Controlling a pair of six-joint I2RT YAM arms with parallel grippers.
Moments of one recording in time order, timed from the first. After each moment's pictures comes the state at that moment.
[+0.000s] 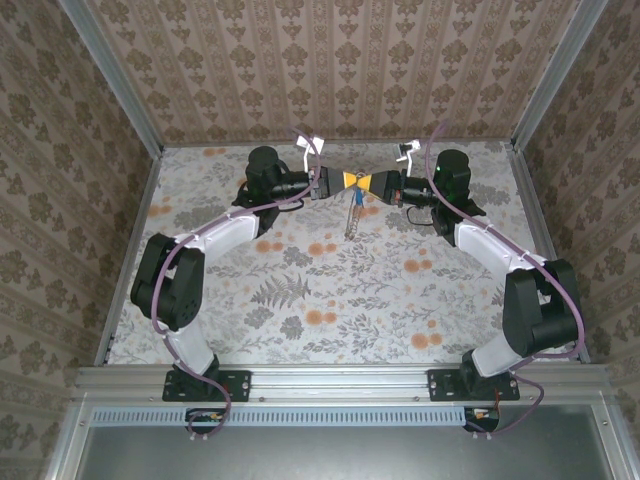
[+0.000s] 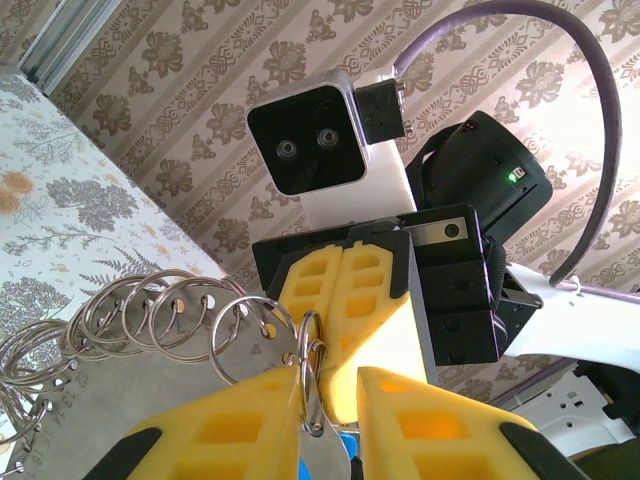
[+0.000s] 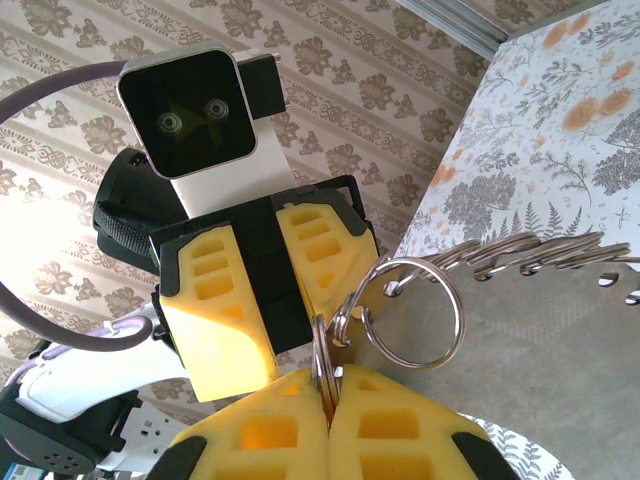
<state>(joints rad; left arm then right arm) -0.53 1.76 1.21 0.63 1.02 -0.89 0.19 1.54 1.02 0.44 -1.03 0.97</state>
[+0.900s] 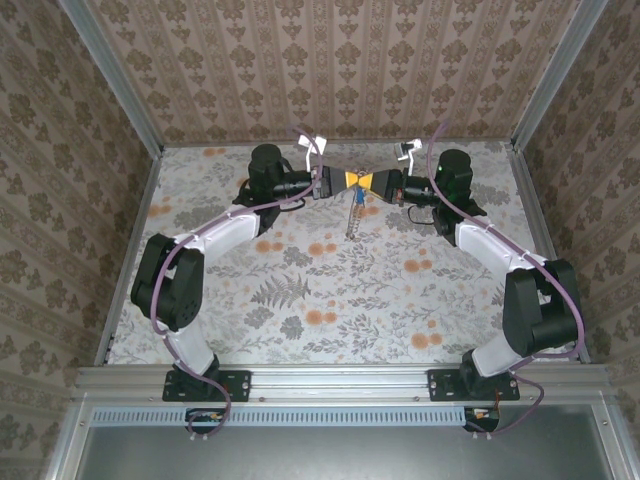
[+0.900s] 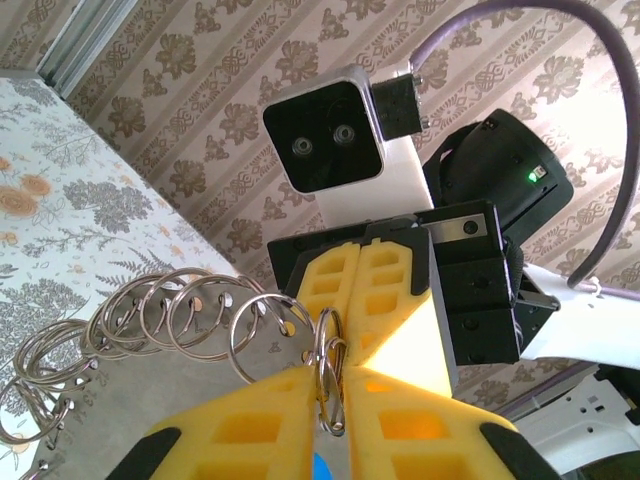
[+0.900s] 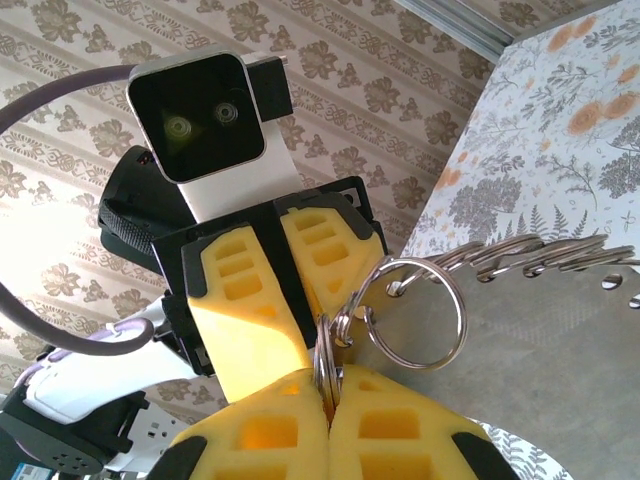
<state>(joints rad) -0.54 1.76 1.23 0.55 1.00 -0.82 0.19 1.54 1.02 0.46 -1.04 1.00</state>
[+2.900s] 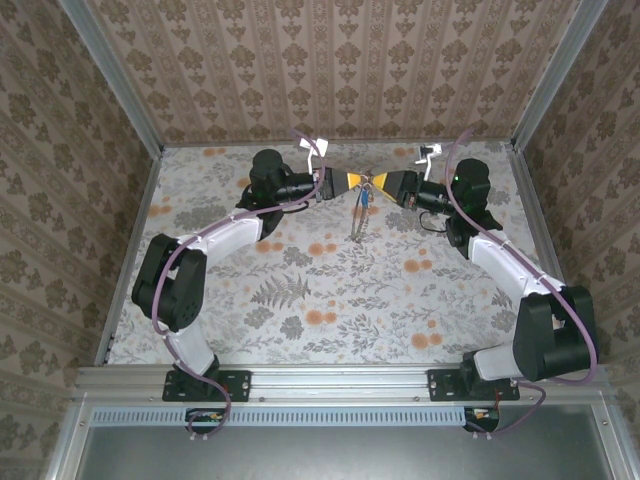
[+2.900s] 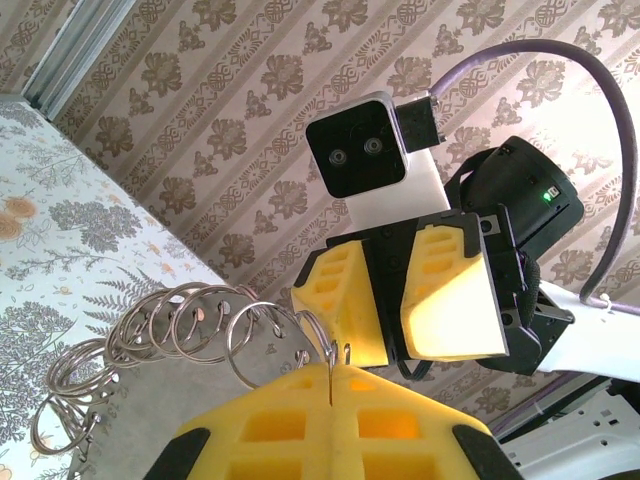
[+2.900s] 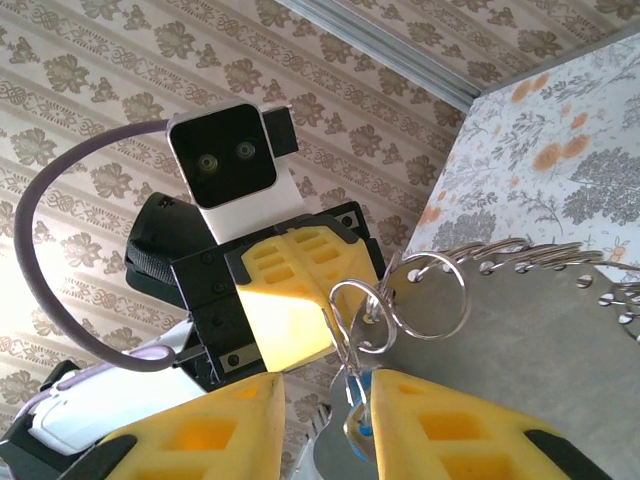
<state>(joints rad) -0.56 1.76 1.20 0.66 0.97 -0.86 0.15 1.39 0.92 0.45 -0.96 1.02</state>
